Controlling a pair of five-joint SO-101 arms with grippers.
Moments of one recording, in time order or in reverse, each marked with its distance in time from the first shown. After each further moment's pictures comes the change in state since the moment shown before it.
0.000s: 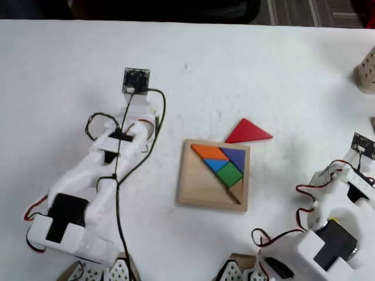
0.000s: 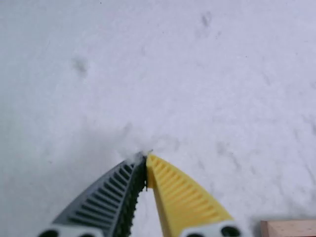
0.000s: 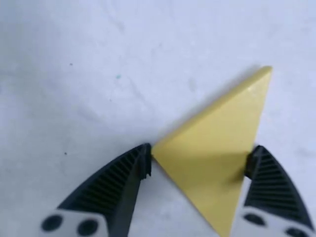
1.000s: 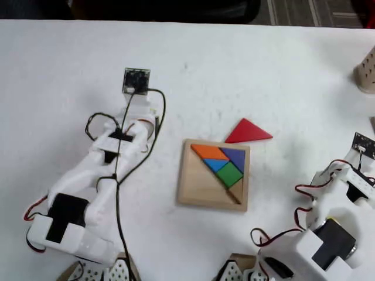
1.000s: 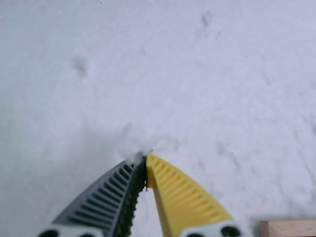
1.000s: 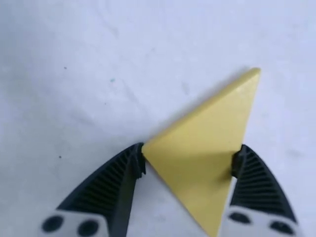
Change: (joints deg) left arm 0.0 0.0 0.0 0.0 0.0; right arm -2.2 0.1 -0.1 -0.3 0.0
